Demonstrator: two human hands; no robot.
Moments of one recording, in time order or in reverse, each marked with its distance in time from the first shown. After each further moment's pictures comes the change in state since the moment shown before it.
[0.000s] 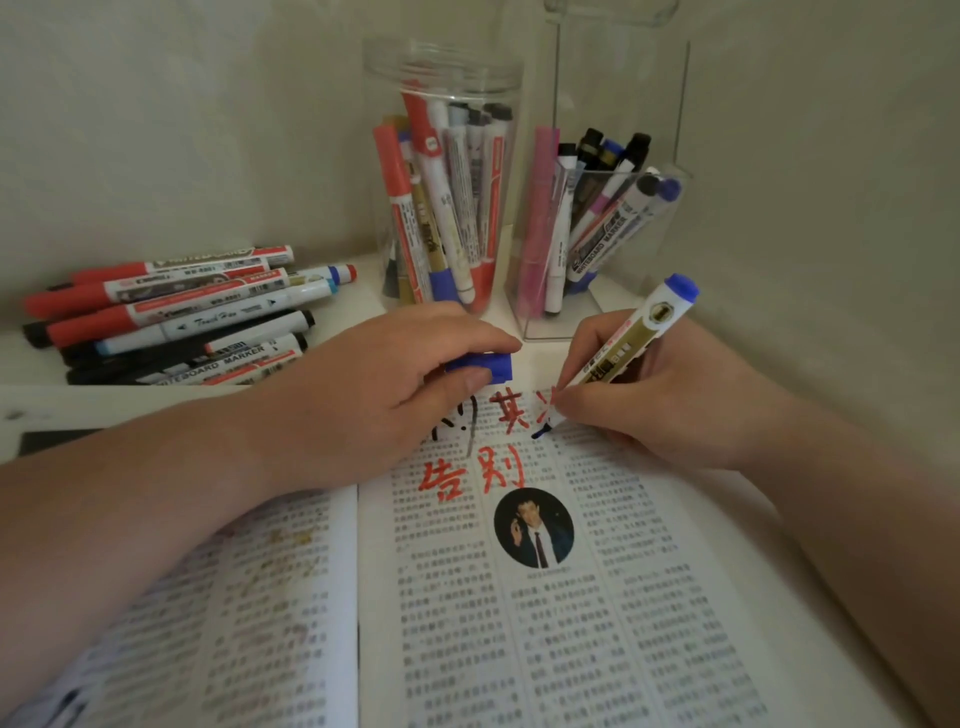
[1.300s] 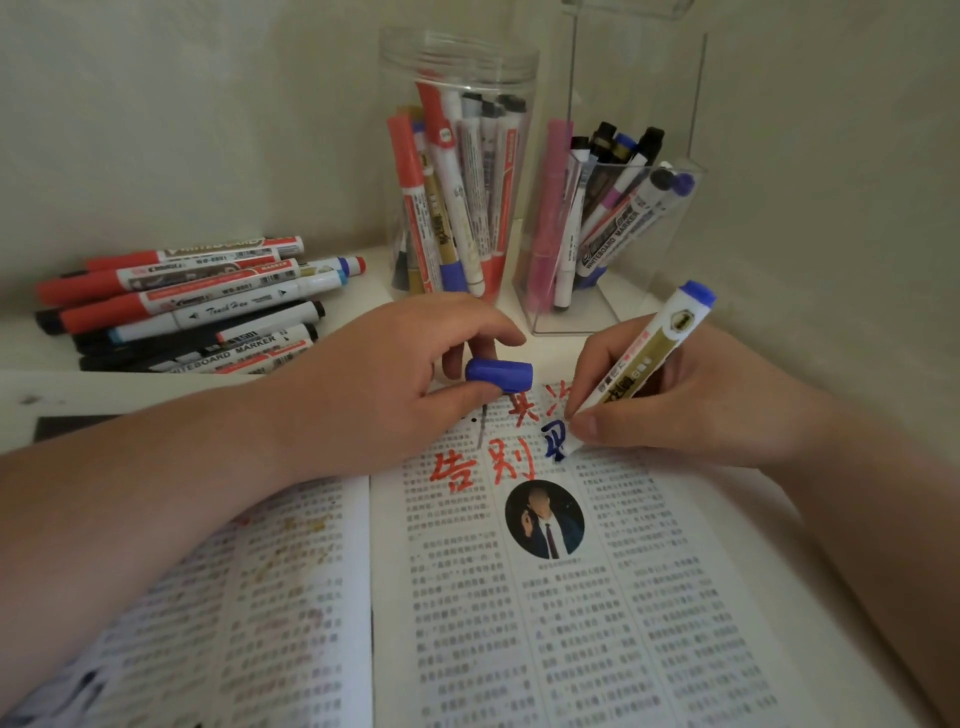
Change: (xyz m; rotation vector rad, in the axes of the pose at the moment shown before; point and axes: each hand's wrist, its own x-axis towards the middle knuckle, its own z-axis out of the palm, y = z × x) left_hand -0.003 0.002 0.001 -0.032 0.039 -0.027; right_hand -0.005 0.003 -0.006 0.100 -0.179 -0.104
